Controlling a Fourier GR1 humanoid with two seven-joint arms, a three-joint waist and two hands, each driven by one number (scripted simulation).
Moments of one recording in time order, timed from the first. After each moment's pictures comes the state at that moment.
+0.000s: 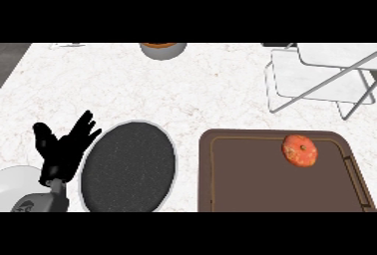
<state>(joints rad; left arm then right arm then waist) -0.07 0.24 0.02 -1.39 0.19 0.05 0.26 -1.21 -0.75 -0.10 -0.81 0.46 0.22 0.23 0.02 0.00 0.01</state>
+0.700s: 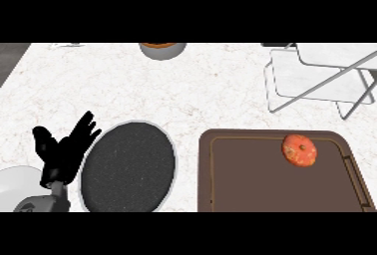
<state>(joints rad) -0.06 0.22 0.02 -1.40 0.18 0.04 0.23 -1.27 -0.72 -0.23 -0.67 0.42 0.12 0.24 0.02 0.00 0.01</state>
